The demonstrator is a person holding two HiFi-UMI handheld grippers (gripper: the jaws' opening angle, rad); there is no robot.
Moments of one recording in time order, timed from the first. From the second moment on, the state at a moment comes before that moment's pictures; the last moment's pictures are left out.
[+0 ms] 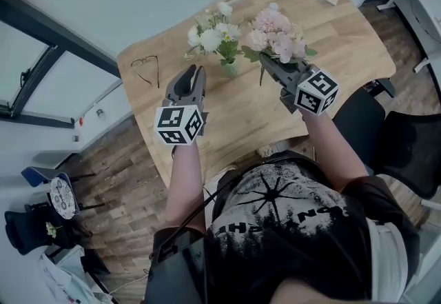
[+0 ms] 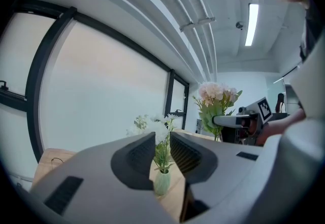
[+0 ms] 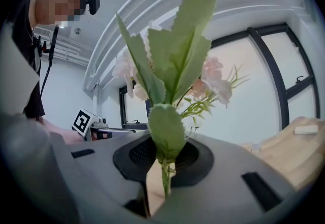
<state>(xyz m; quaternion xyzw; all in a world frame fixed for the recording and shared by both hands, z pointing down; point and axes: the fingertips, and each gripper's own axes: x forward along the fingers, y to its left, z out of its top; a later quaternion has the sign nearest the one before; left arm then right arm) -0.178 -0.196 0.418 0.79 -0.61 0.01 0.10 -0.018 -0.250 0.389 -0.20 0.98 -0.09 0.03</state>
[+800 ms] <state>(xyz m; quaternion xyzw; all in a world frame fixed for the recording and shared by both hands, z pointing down) -0.166 -0.271 0.429 0.75 -0.63 0.21 0.03 0.006 -0.283 0.396 -0.19 0.97 -0.12 0.04</state>
